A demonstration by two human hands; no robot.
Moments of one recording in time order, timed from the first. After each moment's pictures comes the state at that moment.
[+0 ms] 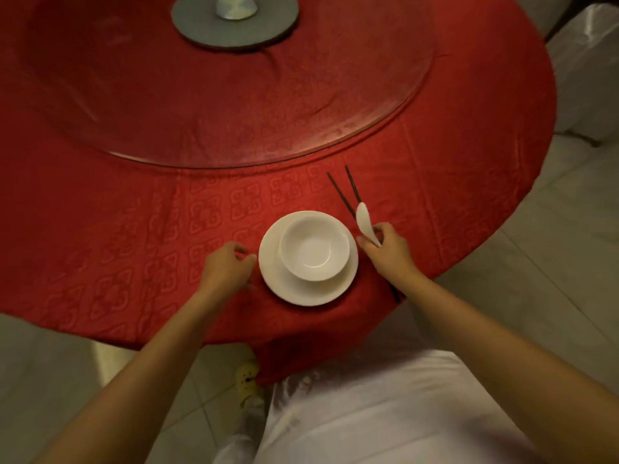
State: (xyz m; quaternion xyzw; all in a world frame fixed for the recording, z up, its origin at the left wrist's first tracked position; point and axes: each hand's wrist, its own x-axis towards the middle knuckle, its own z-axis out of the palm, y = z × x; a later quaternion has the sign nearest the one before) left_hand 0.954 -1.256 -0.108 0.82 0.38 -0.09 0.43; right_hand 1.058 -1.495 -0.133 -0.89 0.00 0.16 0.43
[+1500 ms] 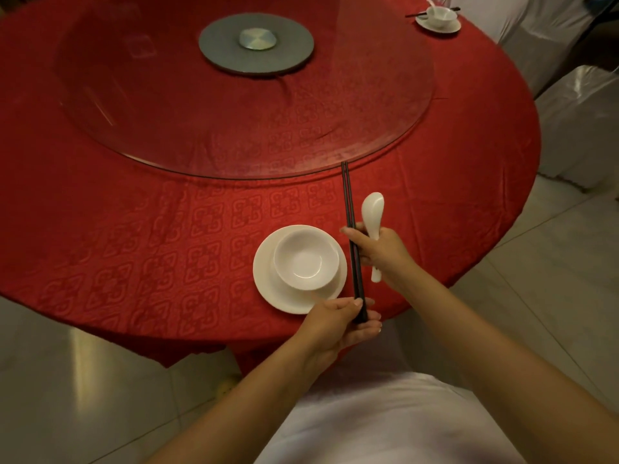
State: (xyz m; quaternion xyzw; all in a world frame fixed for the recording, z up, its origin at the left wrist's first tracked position) left_hand 0.937 -1.418 -0.062 0.40 0.32 -0.22 0.83; right_hand 1.061 -1.489 -0.062 -0.75 -0.02 0.26 0.61
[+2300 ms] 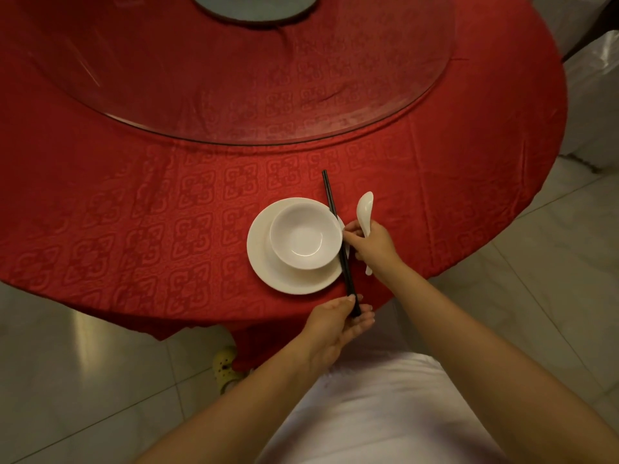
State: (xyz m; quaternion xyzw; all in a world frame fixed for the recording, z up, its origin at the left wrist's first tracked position) left_hand 0.933 -1.436 -0.121 0.29 0.43 -0.18 0.84; right_hand 1.064 -1.486 -0.138 -0.82 -0.01 0.23 0.52
